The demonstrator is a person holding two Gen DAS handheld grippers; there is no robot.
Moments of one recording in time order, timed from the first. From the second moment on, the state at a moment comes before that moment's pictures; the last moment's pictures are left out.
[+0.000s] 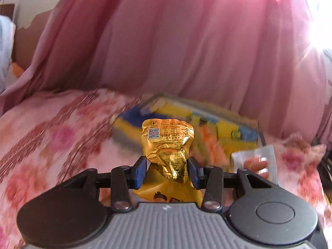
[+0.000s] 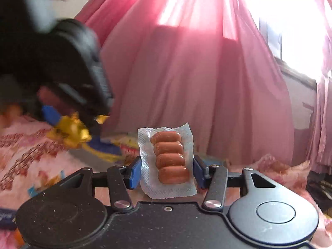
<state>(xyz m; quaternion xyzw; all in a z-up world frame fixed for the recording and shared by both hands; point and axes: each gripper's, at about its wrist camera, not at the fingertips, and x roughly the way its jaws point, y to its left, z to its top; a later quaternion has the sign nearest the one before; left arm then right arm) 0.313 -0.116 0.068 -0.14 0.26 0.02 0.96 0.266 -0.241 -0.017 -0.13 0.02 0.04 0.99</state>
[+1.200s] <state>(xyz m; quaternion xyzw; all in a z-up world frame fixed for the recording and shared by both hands) 0.439 -0.157 0.016 -0.10 0.29 0.00 0.95 0.381 -0.293 -0.031 -0.04 0.12 0.00 0.99</state>
